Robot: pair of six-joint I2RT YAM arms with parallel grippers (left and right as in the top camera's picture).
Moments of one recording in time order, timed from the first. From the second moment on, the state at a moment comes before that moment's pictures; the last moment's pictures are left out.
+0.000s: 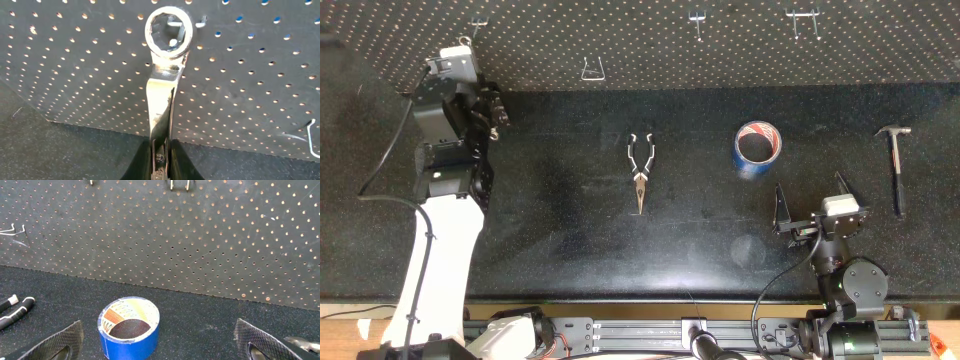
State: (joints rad) left arm 0.15 1.31 0.91 -0.07 -0.06 0.02; right arm 0.03 0.01 0.01 -0.06 -0.12 -0.08
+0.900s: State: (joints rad) left arm 0.15 1.19 0.94 -0.28 -0.03 0.01; right arm 0.03 0.01 0.01 -0.06 -0.12 -0.08
